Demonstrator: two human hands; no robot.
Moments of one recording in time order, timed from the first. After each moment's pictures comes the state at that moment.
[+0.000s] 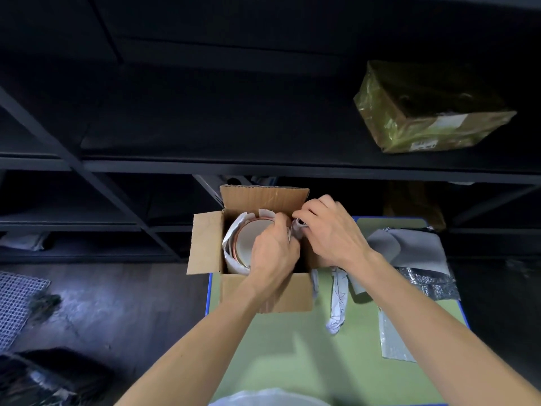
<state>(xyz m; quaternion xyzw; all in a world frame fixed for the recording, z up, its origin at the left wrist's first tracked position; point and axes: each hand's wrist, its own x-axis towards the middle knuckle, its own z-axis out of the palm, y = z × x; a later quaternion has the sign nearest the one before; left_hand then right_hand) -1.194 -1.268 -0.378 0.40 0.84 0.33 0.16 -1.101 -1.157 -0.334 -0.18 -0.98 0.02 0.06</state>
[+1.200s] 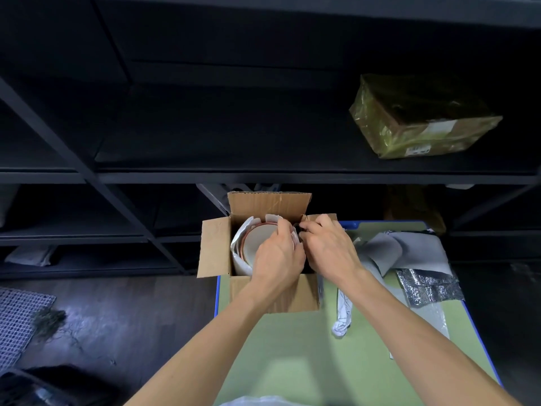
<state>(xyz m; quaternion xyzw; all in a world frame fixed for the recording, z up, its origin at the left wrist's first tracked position) -1.190 -1.291 -0.357 0.43 0.83 0.32 0.16 -1.093 -1.190 -0.349 -0.23 -0.97 -0.02 0.05</state>
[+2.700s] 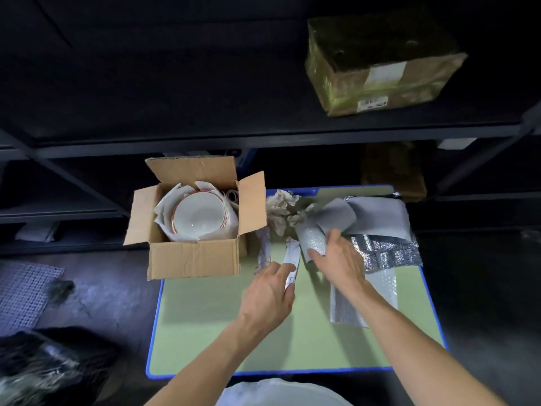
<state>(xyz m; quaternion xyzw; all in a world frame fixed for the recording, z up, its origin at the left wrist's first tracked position) -1.019 -1.297 -0.412 0.48 0.81 0.19 0.26 -0.919 -1.131 -0.438 -0.48 -0.85 0.20 -0.03</state>
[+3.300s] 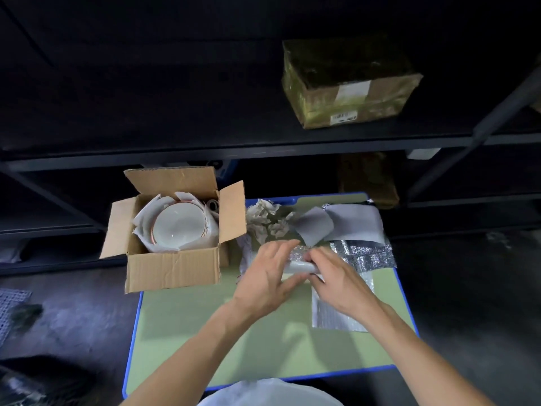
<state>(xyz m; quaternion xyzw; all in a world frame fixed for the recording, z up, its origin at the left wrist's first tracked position) -1.022 -1.257 -0.378 0.58 0.72 0.32 0.21 -0.868 -1.143 -0.371 -0.31 -0.90 0.30 0.00</state>
